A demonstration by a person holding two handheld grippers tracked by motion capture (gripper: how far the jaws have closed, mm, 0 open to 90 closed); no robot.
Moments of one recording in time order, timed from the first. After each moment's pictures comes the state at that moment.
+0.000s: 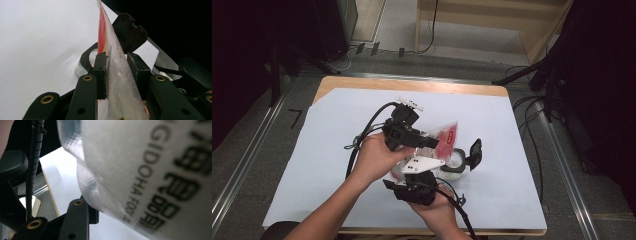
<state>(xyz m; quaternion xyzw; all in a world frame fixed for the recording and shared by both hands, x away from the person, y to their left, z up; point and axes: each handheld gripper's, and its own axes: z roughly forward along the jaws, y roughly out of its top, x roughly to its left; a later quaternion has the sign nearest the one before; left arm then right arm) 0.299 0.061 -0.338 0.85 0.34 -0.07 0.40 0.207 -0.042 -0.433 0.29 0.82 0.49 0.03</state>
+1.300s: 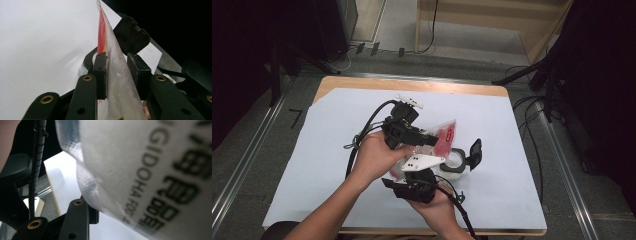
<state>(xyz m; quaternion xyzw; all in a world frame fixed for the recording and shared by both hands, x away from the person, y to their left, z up) 0.300 0.061 -0.332 0.84 0.35 -0.05 0.40 0.212 -0.042 -0.431 0.28 0.82 0.50 0.02</state>
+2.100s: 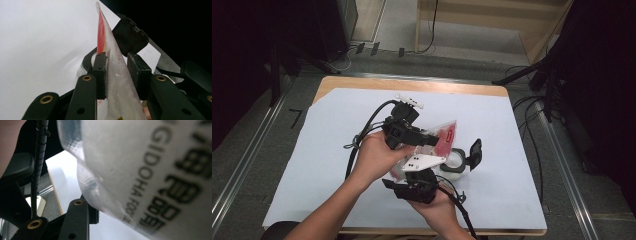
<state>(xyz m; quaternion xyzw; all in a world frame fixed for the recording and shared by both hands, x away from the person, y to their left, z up) 0.299 0.060 -0.332 0.84 0.35 -0.06 0.40 0.211 -0.043 -0.429 0.28 0.82 0.50 0.02</state>
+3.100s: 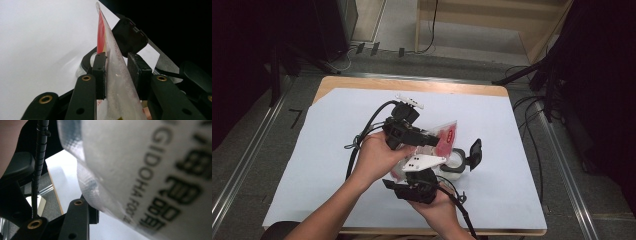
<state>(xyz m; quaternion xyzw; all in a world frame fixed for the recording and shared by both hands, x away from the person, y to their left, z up) 0.300 0.060 -0.334 0.84 0.35 -0.06 0.41 0.211 -0.044 -0.429 0.28 0.82 0.50 0.02</state>
